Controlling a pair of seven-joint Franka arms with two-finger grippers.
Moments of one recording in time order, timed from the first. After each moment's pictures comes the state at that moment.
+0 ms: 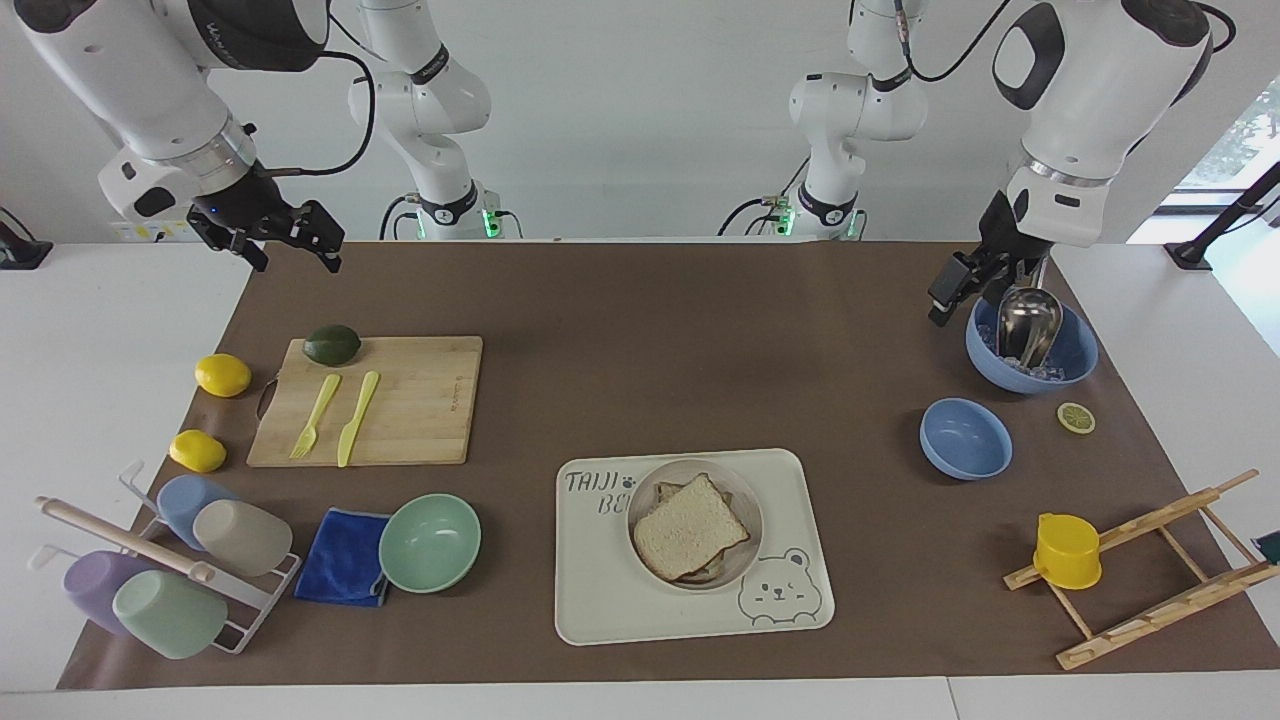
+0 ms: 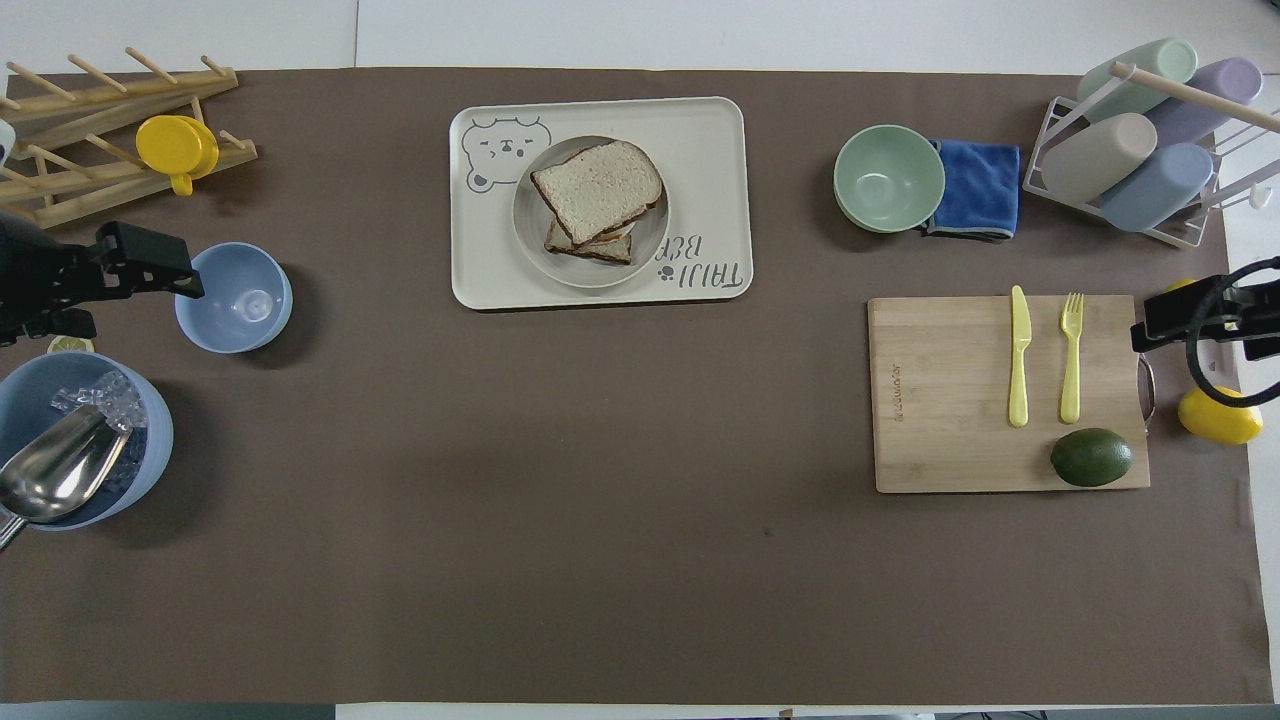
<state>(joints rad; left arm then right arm) -0.27 -0.07 0.16 -1.66 -0.04 1.60 -0.33 0.03 -0.02 -0.11 -1.61 0.04 1.47 0.01</state>
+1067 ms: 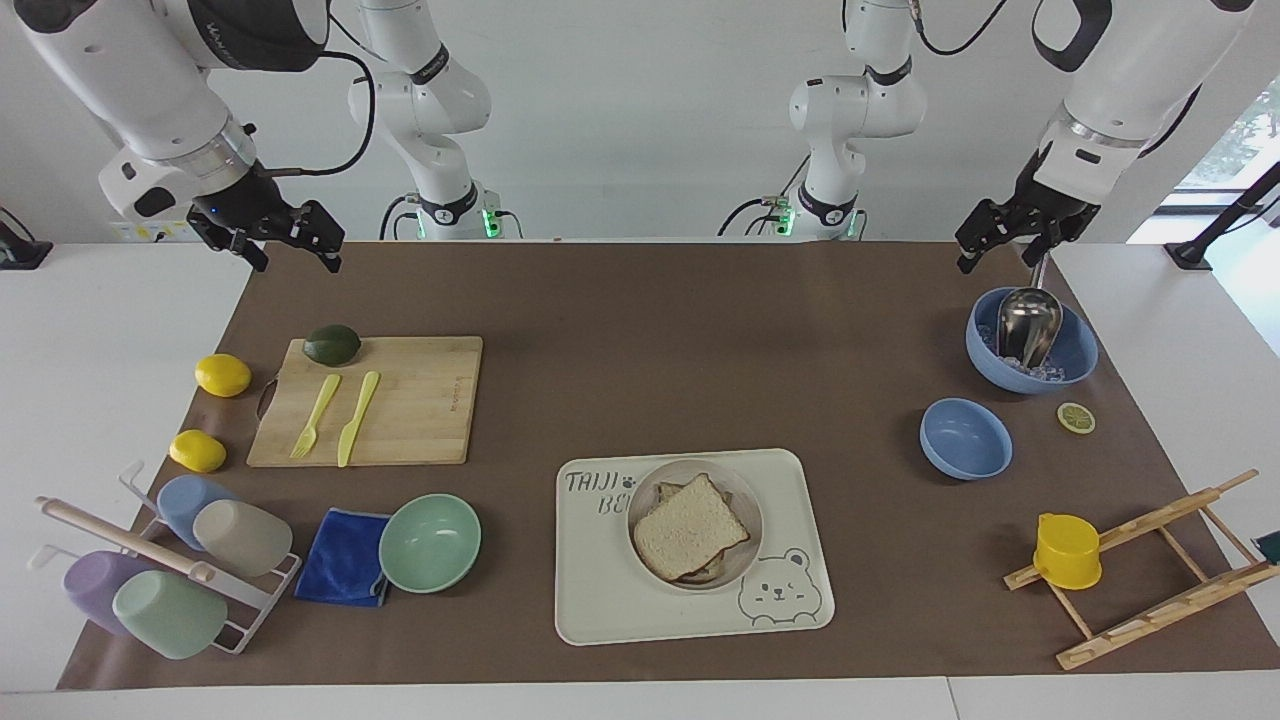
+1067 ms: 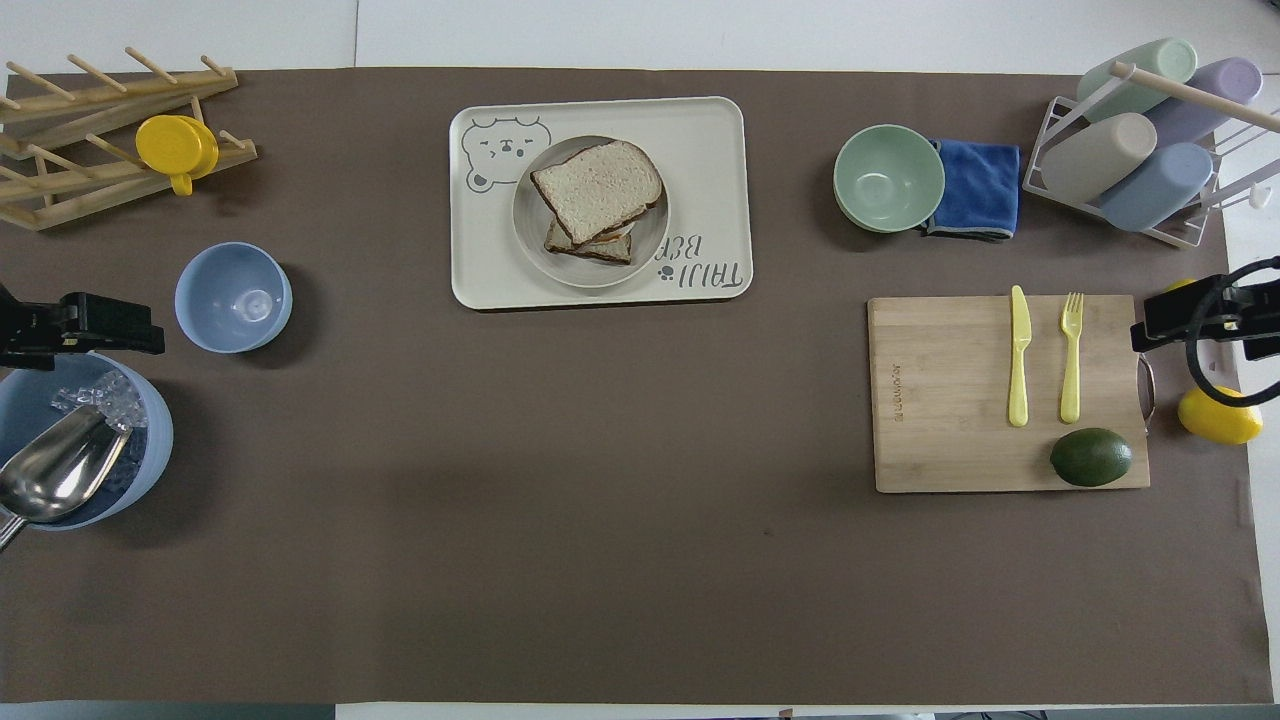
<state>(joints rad) -0.11 -0.11 0.07 -1.68 -0.03 1.56 -0.11 0.03 -0.02 -0.11 -1.61 0.04 1.47 0.01</state>
